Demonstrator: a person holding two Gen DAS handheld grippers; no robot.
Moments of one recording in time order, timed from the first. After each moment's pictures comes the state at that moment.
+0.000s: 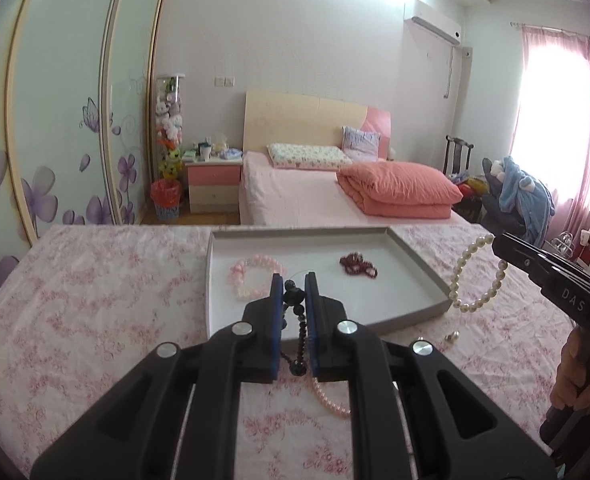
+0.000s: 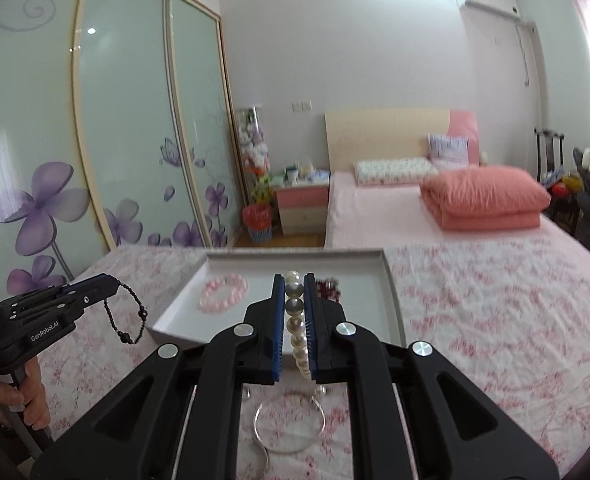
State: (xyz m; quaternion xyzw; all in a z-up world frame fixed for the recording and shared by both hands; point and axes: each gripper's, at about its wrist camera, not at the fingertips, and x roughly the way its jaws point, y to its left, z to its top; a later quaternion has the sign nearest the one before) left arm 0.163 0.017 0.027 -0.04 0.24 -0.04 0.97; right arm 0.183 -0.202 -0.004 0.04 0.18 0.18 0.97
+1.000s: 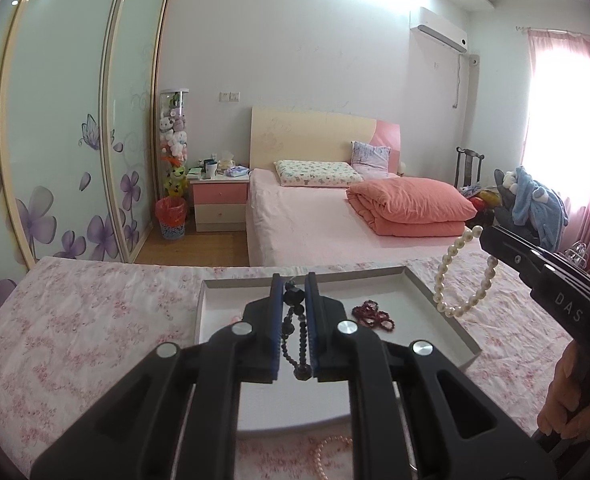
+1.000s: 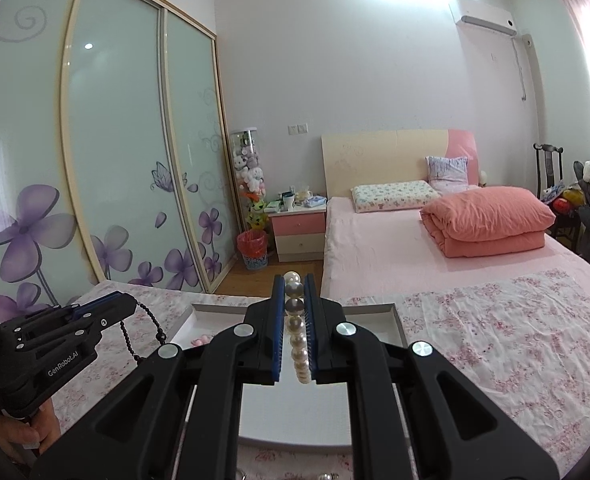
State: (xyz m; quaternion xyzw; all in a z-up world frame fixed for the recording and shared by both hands) left arm 0.243 0.007 0.037 -0.03 0.22 -0.02 0.98; right arm 0.253 -0.183 0.005 0.05 0.15 0.17 0.97
